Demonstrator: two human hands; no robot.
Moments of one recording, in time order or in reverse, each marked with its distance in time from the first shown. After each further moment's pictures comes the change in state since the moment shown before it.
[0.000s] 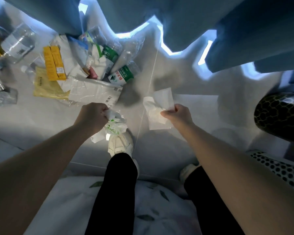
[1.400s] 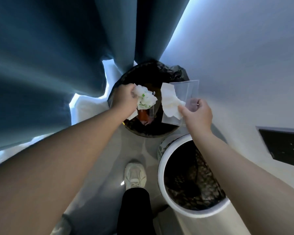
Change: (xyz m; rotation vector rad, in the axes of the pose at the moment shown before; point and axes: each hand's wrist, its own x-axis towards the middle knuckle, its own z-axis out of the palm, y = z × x) left_hand -0.018 0.646 0.242 0.172 -0.148 0.565; right_hand -0.067 0.273 -0.489 0.678 0.744 0.239
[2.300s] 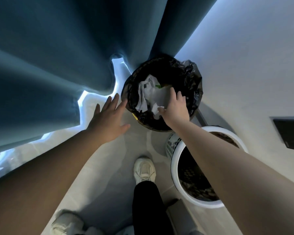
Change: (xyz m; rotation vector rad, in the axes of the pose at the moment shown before) left_hand -0.065 -0.090 -0.049 0.548 -0.299 0.211; right_hand -0.009 0.007 0.096 -0.671 -0.232 -0.155
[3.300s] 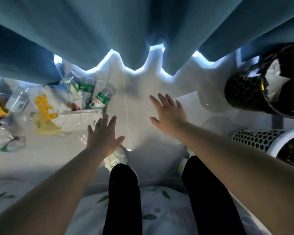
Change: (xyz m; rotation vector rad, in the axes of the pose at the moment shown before) left_hand -0.325 -0.254 0.208 -0.217 -0.021 -0.632; right_hand -0.251 -0.194 0.254 -0.685 -0.285 -0.855
